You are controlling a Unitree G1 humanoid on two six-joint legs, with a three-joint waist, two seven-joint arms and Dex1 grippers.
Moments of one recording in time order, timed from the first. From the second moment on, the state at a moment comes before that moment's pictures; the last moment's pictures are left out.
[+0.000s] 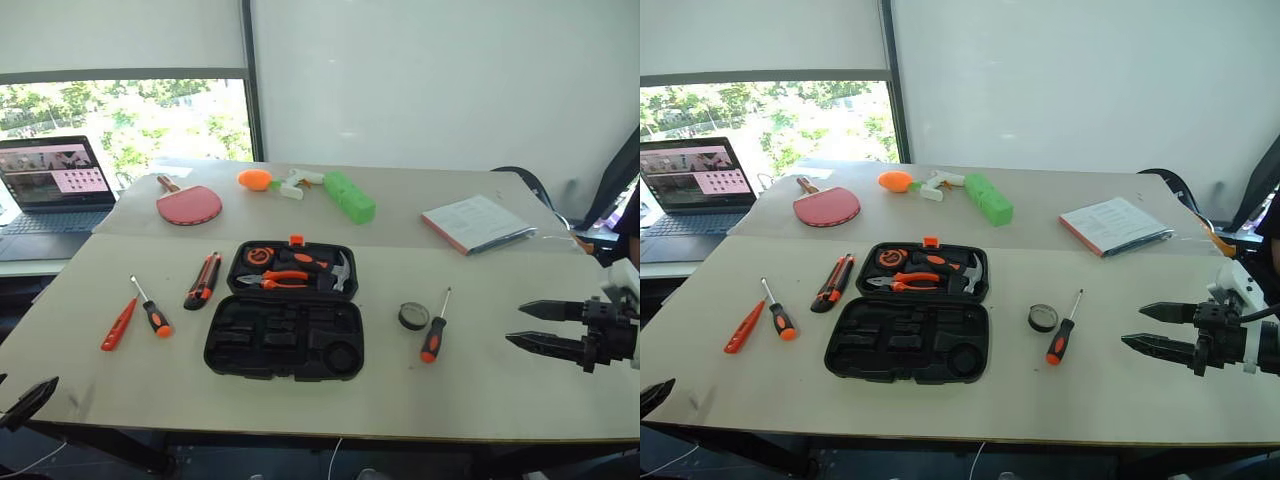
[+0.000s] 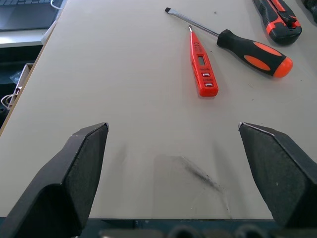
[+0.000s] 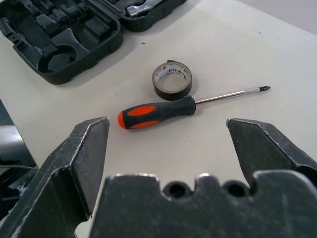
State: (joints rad) left arm 0.47 0.73 0.96 -0.10 -0.58 0.50 -0.83; right arm -0.08 -1.09 -0.41 0.07 0.59 0.53 1.31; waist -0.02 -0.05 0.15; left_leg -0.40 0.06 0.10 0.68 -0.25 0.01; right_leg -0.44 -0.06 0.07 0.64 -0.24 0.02
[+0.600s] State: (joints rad) left arm -0.04 0.71 0.75 -0.39 -0.81 1.26 -0.23; right arm -0.15 -1.05 -0.40 -0.27 0.73 0.64 1.19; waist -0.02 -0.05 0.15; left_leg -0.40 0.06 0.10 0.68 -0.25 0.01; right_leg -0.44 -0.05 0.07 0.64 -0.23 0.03
